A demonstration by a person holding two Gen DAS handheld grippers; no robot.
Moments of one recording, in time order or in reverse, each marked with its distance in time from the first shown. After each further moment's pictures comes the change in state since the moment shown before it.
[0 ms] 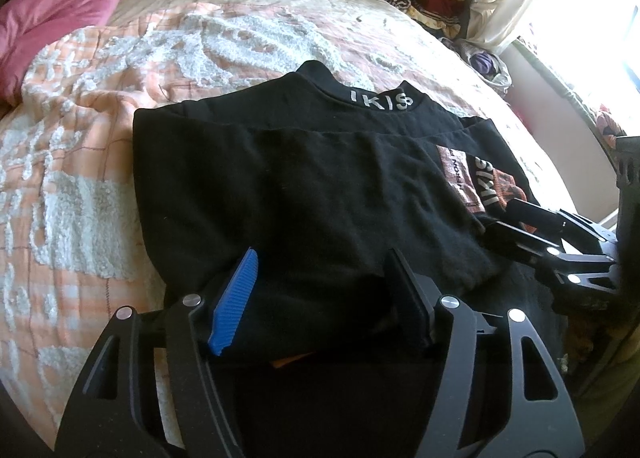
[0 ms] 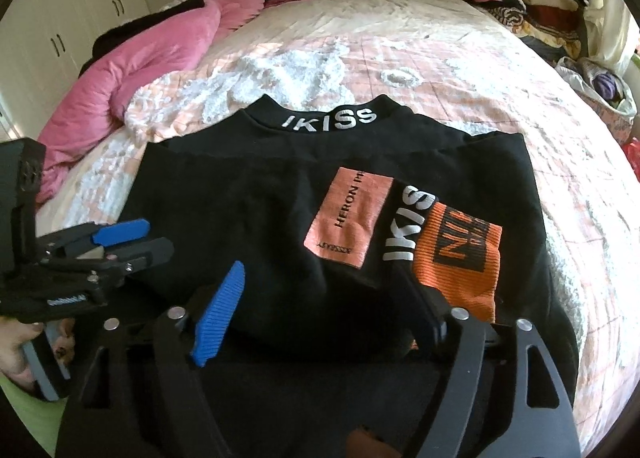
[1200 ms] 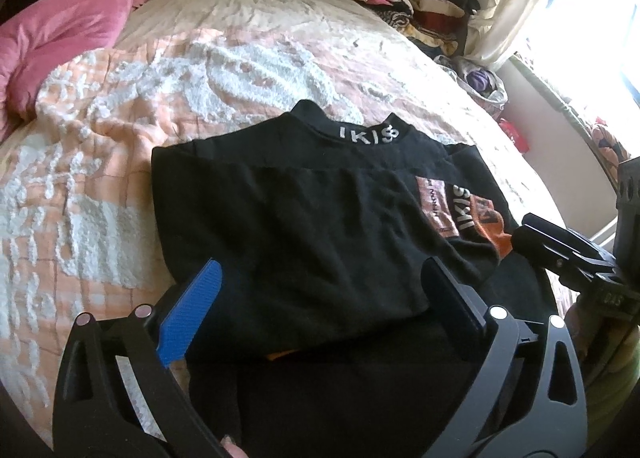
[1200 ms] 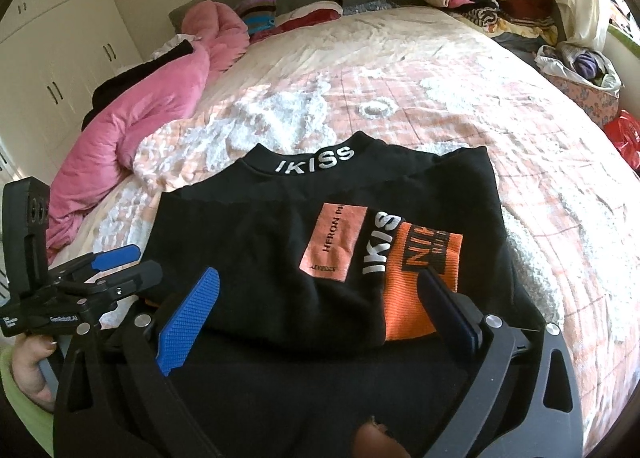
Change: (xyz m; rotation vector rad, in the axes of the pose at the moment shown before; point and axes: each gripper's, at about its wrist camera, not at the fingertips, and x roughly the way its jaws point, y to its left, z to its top) left arm -0.034 -0.009 0.014 -0.013 -0.062 -0.006; right arm -0.045 -0.014 0.003 0.115 -0.106 0.029
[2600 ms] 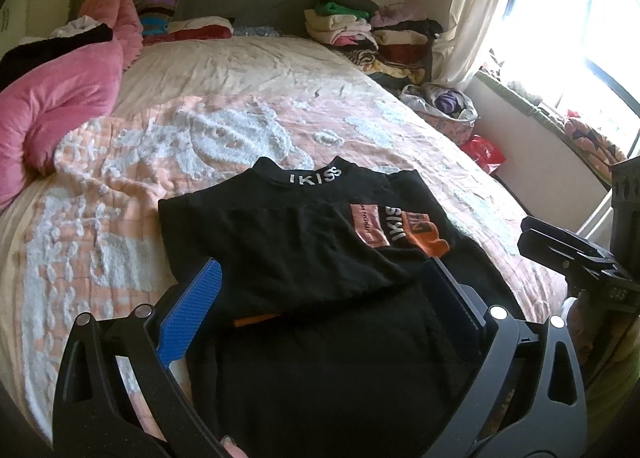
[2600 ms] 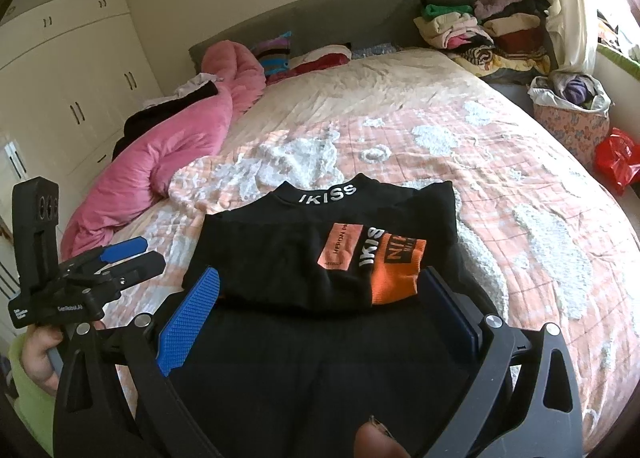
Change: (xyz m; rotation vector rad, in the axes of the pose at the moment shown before) left arm -0.081 -0.048 -0.018 0.105 -0.162 -0.025; right arm -0.108 0.005 -0.026 -0.014 -0.157 0.036
